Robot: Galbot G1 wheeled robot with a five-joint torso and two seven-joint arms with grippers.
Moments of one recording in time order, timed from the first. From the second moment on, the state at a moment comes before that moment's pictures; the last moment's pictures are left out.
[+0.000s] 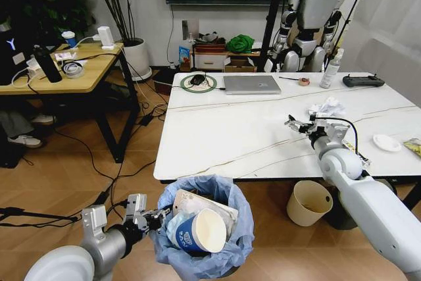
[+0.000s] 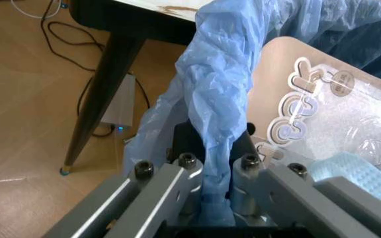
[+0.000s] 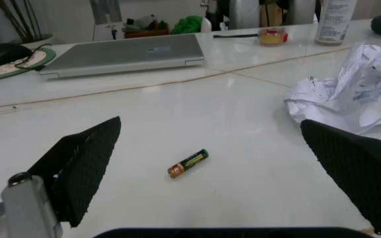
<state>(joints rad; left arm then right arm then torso) 1.70 -0.71 -0.54 -2.43 -1.37 0.46 -0.39 -0.72 0.91 0.18 1.49 0.82 -0.23 0.25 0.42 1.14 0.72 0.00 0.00</state>
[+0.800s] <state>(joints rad) 1.70 -0.71 -0.55 -2.43 -1.37 0.46 -0.39 -0.59 0.99 0.04 1.29 0.78 -0.23 0.25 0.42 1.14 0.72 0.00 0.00</state>
